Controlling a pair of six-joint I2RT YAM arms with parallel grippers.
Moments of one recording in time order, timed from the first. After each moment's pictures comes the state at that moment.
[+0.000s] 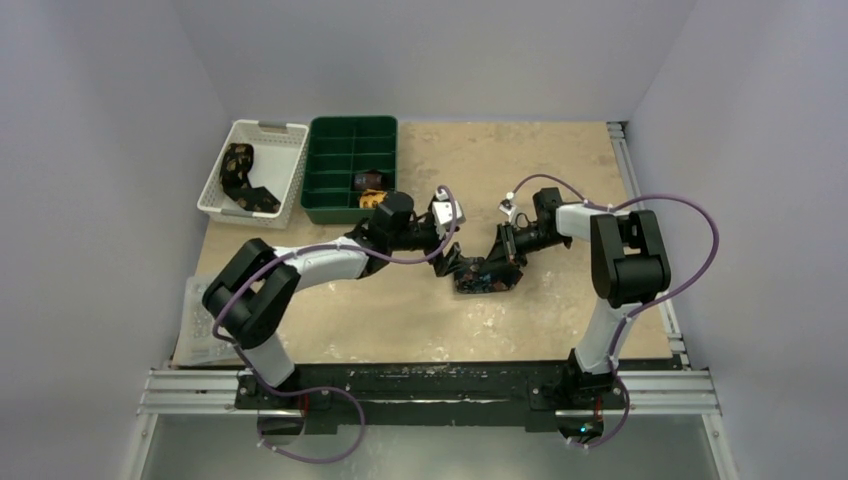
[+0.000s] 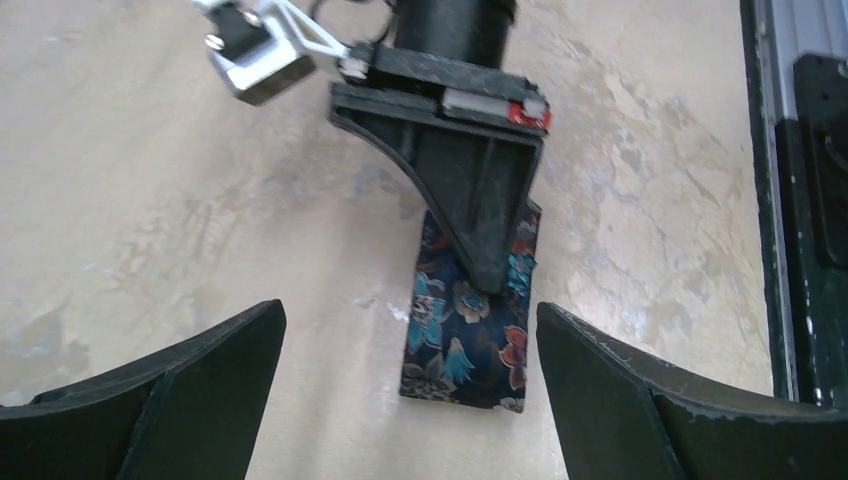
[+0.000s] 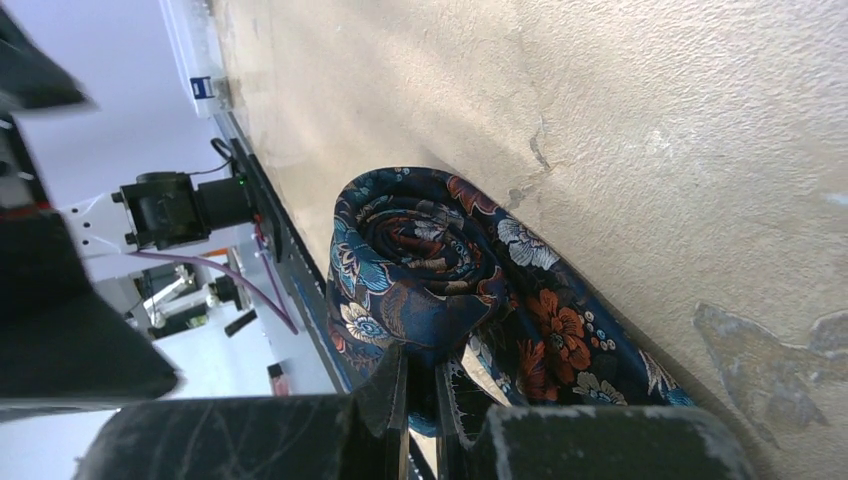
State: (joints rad) left arm -0.70 1.68 0.94 0.39 0.56 0.15; right arm 0.11 1.88 1.02 -0.58 -0.98 0.00
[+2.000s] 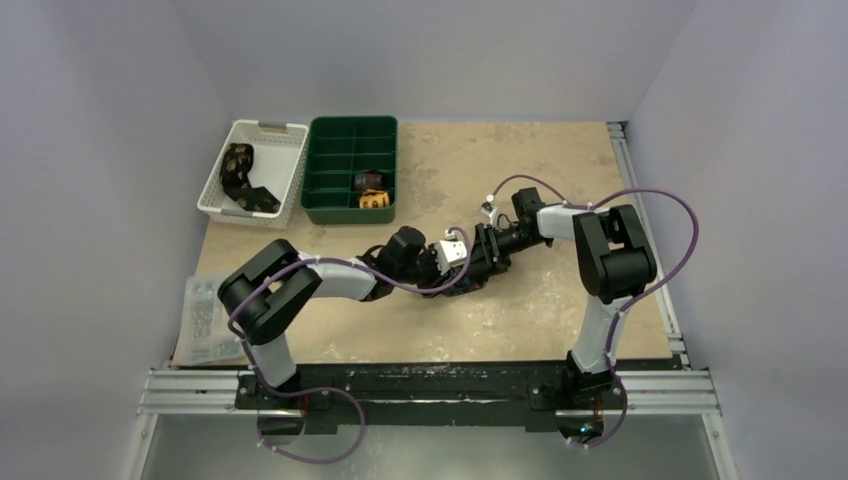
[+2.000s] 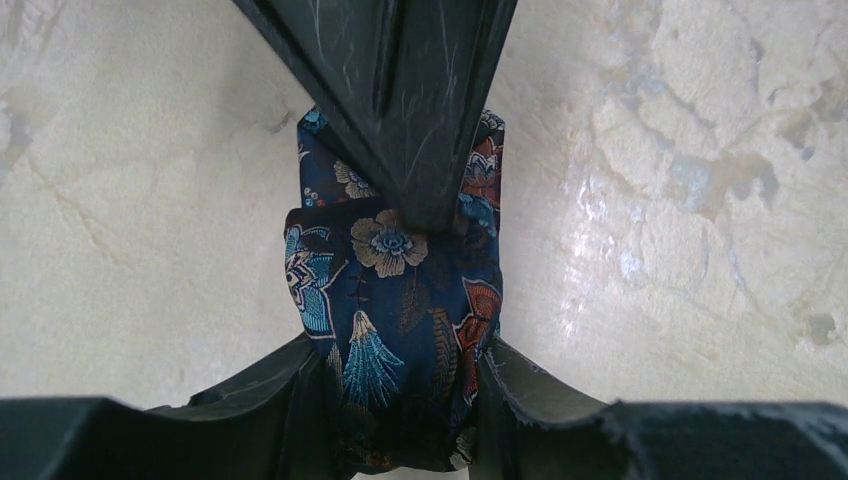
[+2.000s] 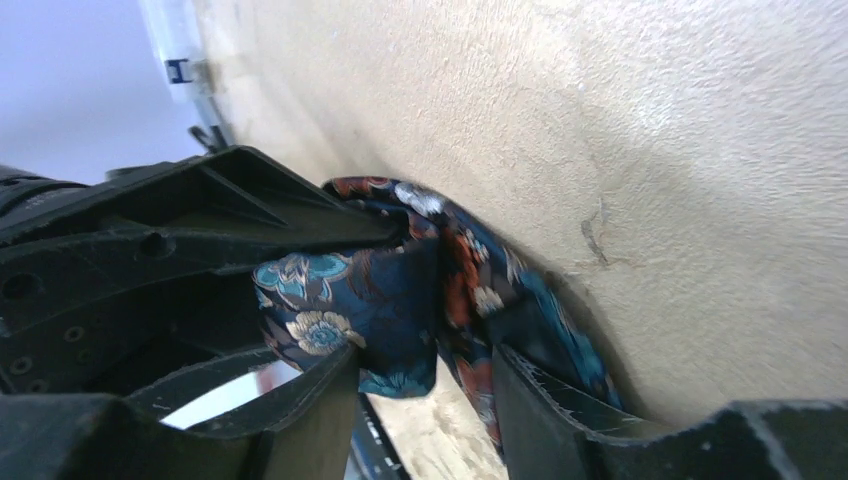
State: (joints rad) left arm -0.81 1.78 0.77 0.44 0.39 0.22; right arm 0.22 1.96 1.04 -0.47 -1.01 0.09
